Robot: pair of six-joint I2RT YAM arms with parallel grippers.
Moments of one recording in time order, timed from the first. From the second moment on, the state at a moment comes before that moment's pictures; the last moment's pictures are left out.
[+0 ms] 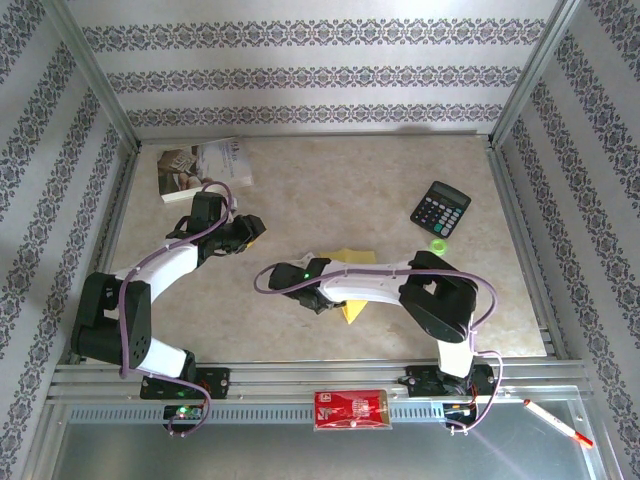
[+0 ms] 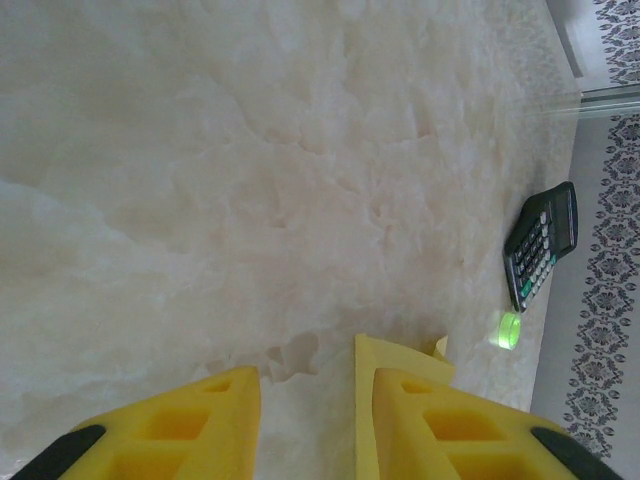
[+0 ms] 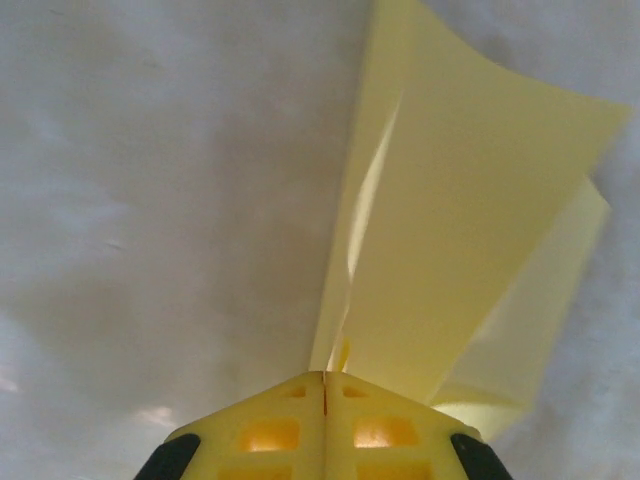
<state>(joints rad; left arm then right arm) -0.16 1.46 0.79 -0.12 0.48 -0.84 1.11 1.91 1.25 -0.87 0.49 0.53</state>
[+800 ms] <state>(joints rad) -0.56 1.61 0.71 0.02 0.60 -0.94 0.76 1.38 0.62 -0.22 -0.13 0.66</state>
